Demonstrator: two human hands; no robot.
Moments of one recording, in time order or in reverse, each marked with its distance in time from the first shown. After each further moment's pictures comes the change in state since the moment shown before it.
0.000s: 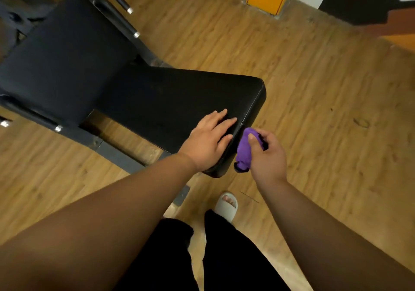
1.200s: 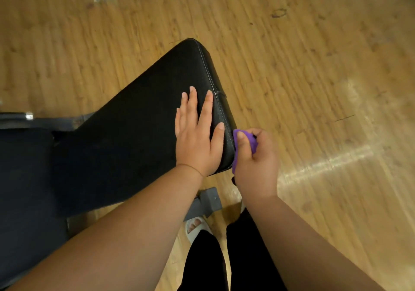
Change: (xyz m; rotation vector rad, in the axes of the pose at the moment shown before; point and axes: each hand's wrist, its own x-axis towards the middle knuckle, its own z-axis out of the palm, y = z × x) left_hand 0.030 -0.057 0.018 0.158 -0.060 0.453; right_hand -0.068 0.023 0.117 0.294 0.713 0.195
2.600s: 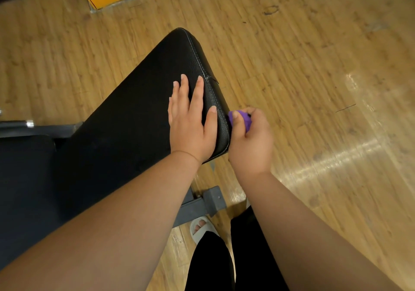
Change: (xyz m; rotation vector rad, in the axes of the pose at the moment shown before) left_hand -0.005 0.001 0.005 -0.019 0.050 0.006; right_hand 0.002 0.004 0.004 -0.036 0.070 -0.116
